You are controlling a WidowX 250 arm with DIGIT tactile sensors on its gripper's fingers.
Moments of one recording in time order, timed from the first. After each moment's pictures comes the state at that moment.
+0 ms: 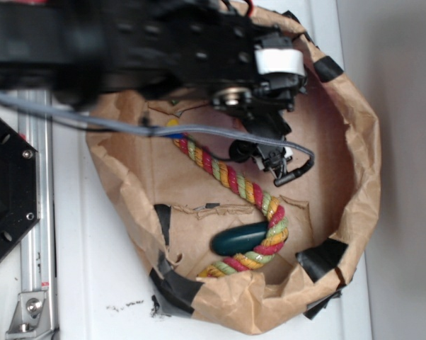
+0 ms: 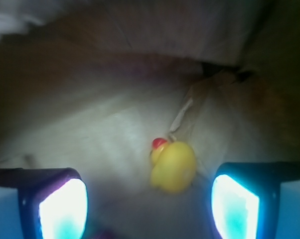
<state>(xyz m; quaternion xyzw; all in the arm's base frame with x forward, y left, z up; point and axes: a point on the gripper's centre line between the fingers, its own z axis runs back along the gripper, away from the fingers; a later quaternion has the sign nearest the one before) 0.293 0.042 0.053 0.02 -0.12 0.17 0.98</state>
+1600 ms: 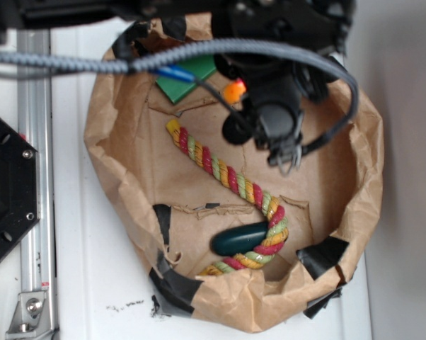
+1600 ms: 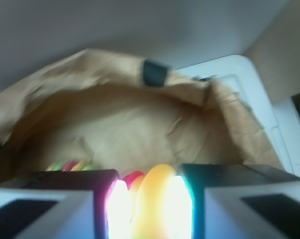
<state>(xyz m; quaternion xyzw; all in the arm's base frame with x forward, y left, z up) 0.280 0.021 0.168 -0.02 -0.08 0.08 0.99</state>
